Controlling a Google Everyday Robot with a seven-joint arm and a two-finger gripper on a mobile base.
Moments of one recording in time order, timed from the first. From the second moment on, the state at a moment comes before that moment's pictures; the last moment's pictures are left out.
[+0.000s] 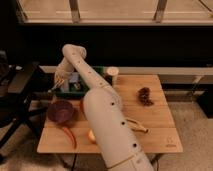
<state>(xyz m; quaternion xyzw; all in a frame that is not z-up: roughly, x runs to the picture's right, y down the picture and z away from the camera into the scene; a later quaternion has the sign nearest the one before) -0.280 -0.048 0.916 -0.17 -0.41 -0.34 0.83</state>
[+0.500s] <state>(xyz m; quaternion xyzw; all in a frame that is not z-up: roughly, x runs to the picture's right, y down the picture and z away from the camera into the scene) -0.219 -0.043 0.905 -0.21 -0.37 -0.33 0.84</state>
